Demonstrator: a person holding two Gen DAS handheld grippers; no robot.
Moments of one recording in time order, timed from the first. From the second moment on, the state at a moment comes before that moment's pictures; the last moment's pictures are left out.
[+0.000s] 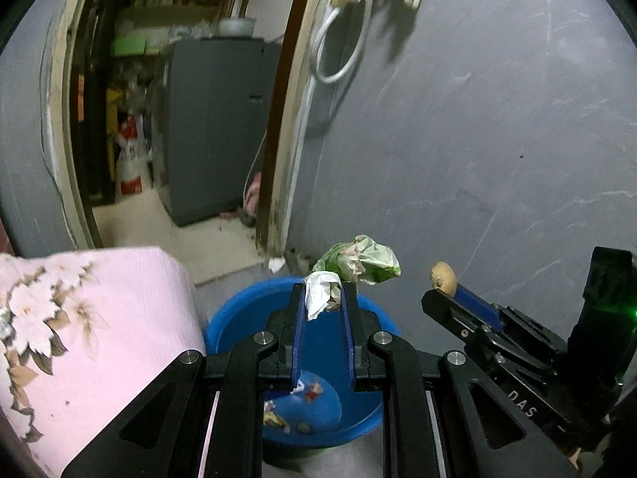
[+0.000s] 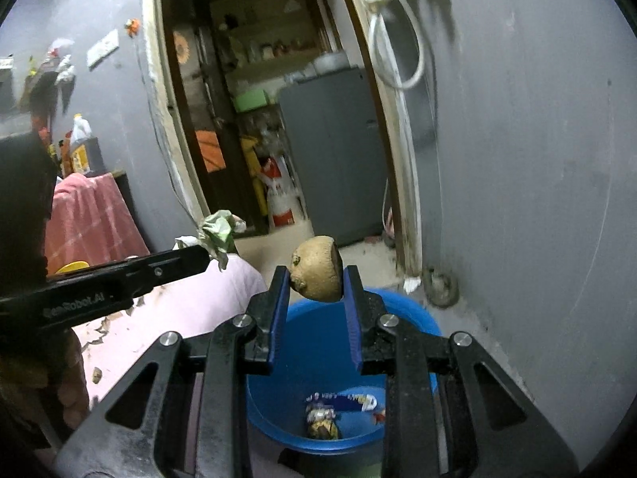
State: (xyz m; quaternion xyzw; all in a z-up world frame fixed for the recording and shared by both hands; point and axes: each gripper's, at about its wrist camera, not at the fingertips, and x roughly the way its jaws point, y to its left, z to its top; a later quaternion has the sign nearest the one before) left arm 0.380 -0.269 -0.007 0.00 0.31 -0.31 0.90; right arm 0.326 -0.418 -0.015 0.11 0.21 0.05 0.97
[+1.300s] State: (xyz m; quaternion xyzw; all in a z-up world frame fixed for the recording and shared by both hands) left arm 0.350 -0.201 0.021 -0.04 0.30 -0.26 0.92; right arm 0.316 -0.387 -0.001 0.12 0.22 0.06 0.97
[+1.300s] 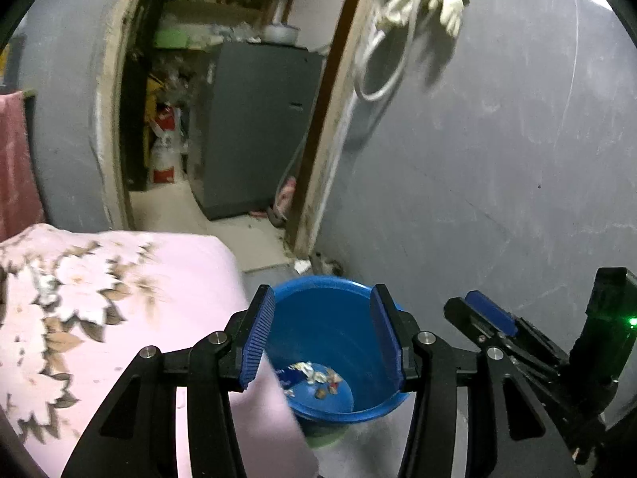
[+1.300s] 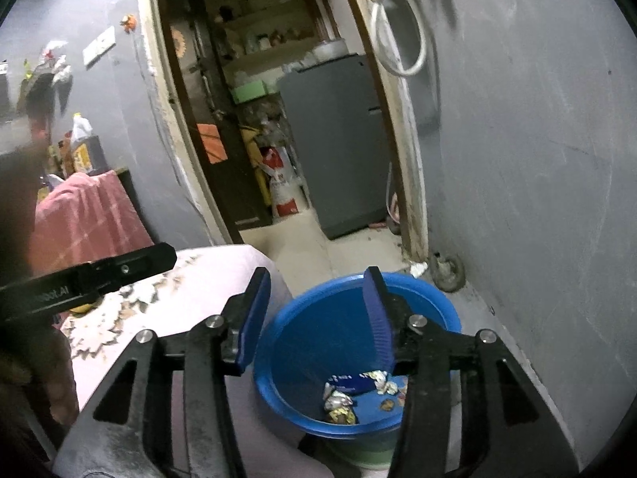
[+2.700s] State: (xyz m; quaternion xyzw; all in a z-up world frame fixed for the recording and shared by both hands) left arm 0.235 0.045 -0.005 -0.08 0.25 -0.02 0.96; right arm 0.289 -0.163 -0.039 0.01 0.29 0.19 0.94
